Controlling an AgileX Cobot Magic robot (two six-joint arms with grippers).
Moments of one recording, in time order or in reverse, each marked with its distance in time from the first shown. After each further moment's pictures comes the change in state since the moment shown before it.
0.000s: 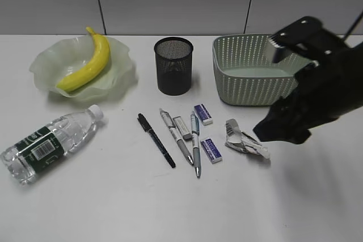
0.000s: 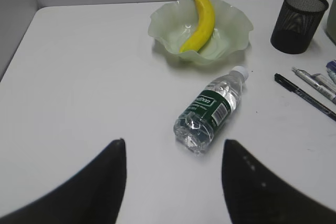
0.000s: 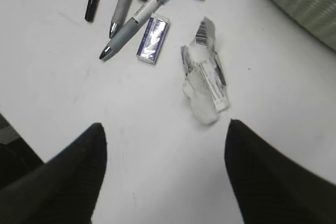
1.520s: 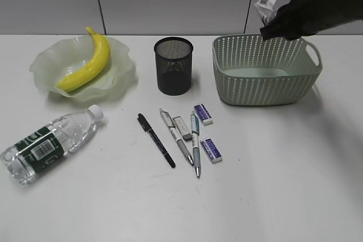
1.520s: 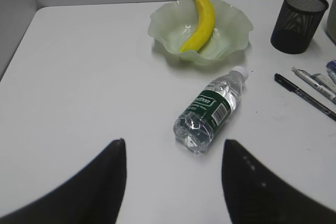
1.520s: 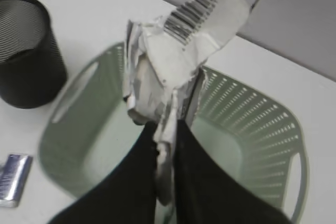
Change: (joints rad) left arm 0.000 0.000 0.000 0.000 0.000 0.000; right arm -0.095 0.336 -0.337 -0.303 -0.444 0.334
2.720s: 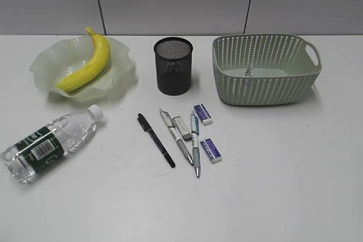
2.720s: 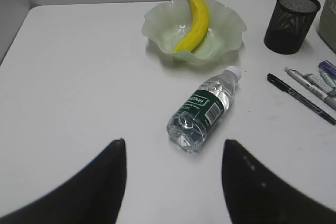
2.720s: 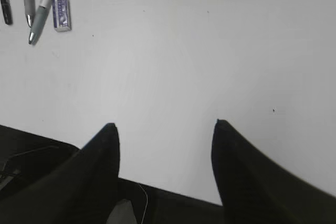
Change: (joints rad) left arm 0.000 0.000 0.000 -0.018 0.000 0.000; right arm -0.012 -0.910 0.357 -0.102 0.843 0.322
